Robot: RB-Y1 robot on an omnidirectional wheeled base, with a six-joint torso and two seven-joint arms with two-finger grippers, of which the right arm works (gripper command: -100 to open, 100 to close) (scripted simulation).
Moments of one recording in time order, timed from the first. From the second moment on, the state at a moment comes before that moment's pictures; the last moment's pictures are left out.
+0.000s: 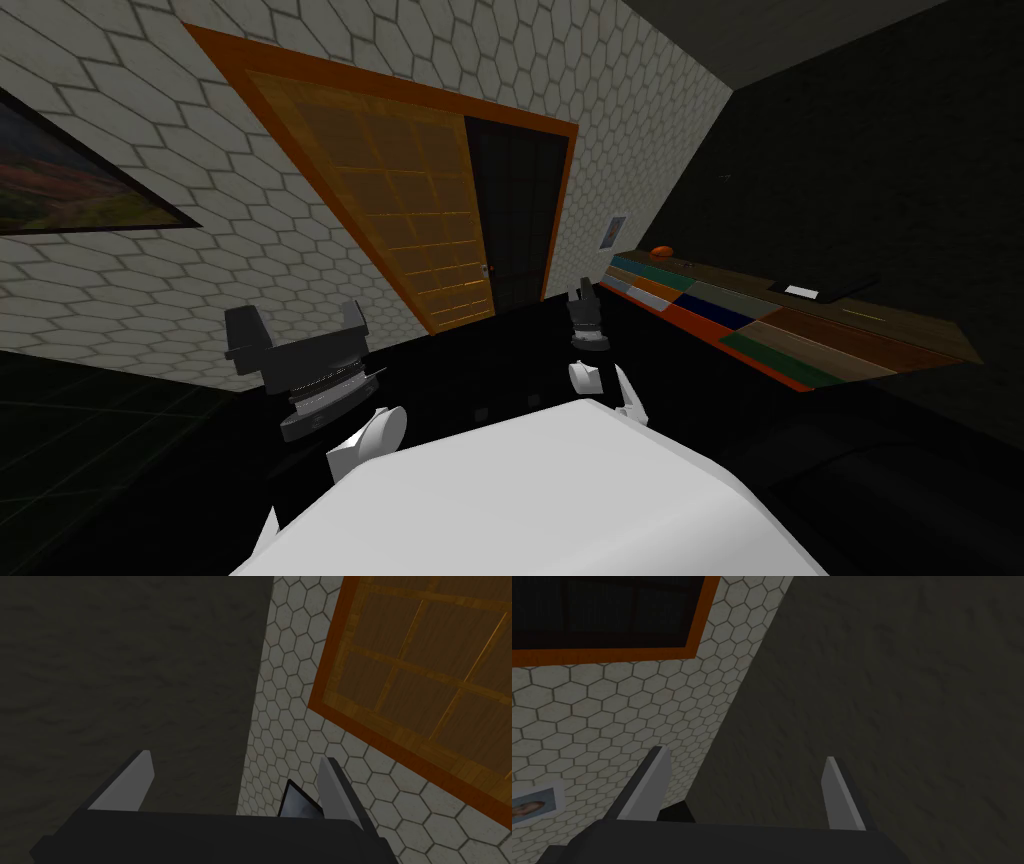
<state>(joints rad) 0.49 0.00 -0.01 -2.21 0.07 -0.56 0.01</state>
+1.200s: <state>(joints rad) 0.41 -0.06 -0.08 -1.96 0.16 -0.62 0.18</state>
